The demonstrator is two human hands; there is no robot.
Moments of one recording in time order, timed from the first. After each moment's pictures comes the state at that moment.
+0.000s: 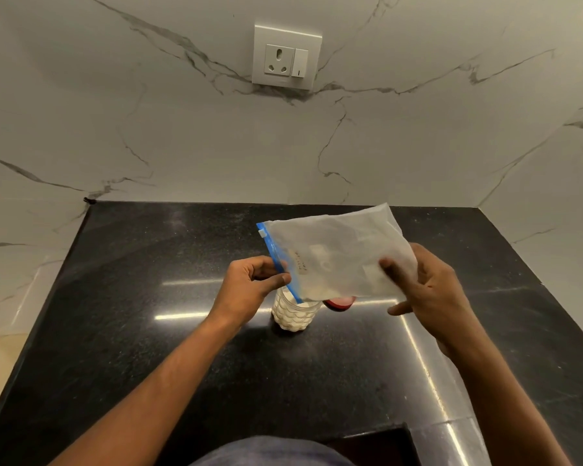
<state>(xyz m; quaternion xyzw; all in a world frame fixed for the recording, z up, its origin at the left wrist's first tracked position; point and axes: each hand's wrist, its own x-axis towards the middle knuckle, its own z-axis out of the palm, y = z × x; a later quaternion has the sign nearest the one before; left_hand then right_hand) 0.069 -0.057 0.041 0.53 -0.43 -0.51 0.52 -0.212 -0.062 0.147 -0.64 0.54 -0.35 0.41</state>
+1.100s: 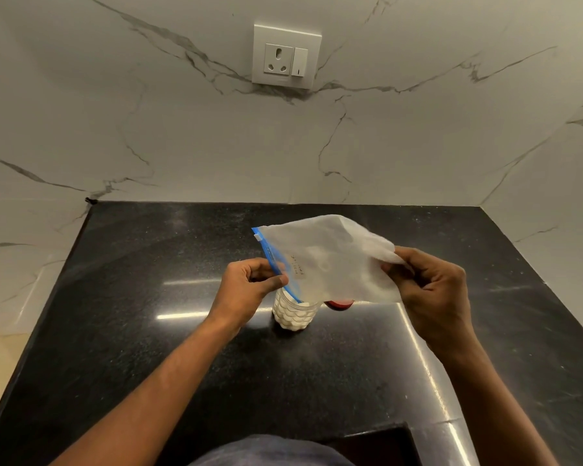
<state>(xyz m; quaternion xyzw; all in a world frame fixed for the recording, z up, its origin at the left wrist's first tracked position) 0.069 -0.055 0.034 0.56 -0.42 -0.50 0.51 -0.201 -0.054 0.143 -0.71 0.47 -0.44 0.28</state>
